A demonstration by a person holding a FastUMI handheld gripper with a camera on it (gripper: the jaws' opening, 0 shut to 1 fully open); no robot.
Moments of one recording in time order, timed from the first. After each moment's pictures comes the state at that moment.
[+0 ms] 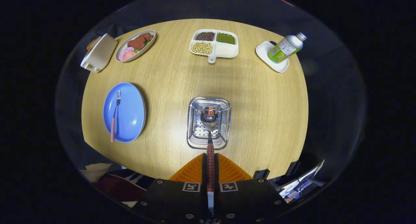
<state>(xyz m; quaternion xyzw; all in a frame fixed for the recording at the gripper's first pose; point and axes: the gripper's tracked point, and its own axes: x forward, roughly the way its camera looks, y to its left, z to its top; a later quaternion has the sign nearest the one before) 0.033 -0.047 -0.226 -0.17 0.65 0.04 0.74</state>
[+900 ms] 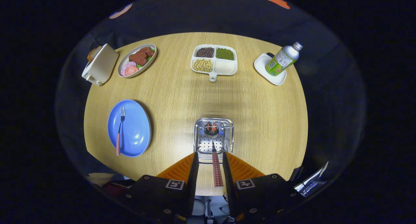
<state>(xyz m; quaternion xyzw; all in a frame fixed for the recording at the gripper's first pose) 0.064 -0.021 -0.210 -0.15 0.57 0.03 0.81</state>
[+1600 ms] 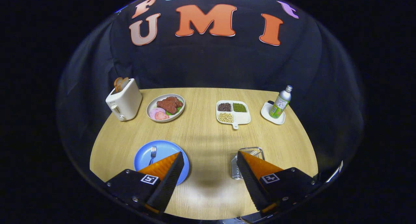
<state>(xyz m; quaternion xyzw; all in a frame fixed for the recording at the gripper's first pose) 0.049 0.097 -0.180 -0.11 0.32 0.05 0.94</state>
